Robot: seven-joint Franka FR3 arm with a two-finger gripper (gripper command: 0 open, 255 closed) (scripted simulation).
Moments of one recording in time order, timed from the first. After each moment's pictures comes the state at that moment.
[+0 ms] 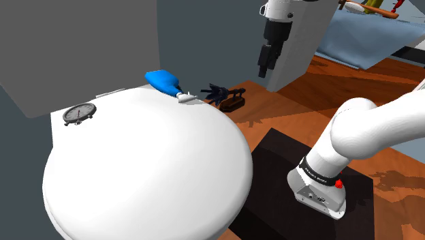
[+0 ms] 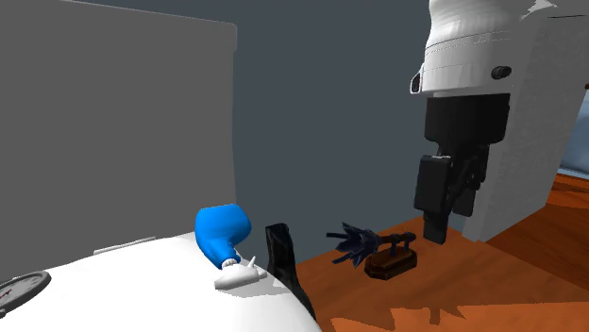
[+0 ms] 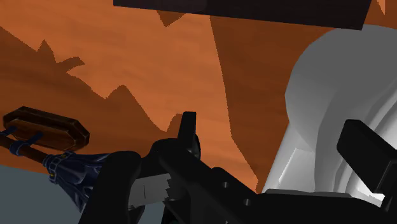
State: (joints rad) arm -0.01 -0.74 0.01 -2.44 -0.02 1.63 -0.06
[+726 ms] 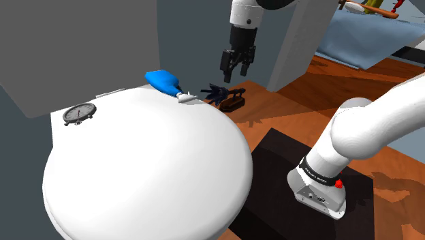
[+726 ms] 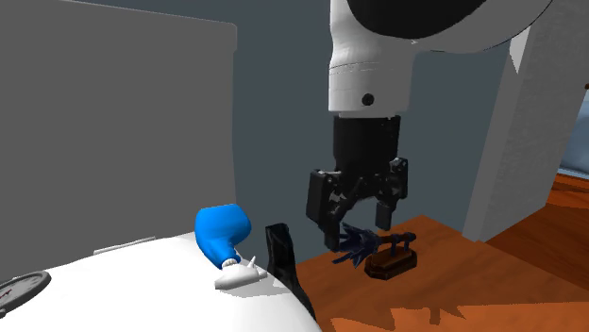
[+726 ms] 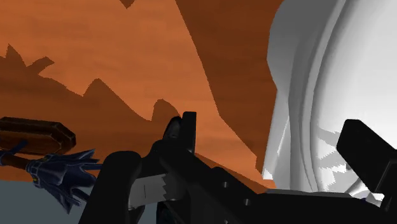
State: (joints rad) arm 0.00 -0.51 0.16 -2.33 0.09 1.79 0.23
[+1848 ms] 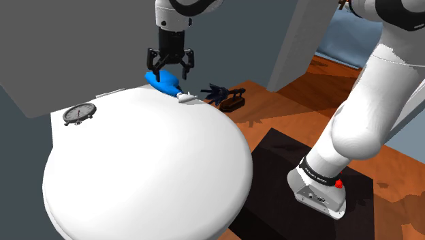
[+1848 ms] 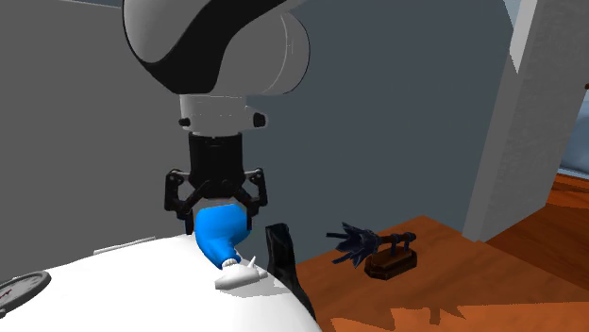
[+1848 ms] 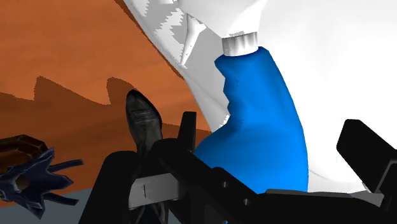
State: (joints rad) arm 0.02 0.10 0.34 -1.81 0.01 1.93 0.77
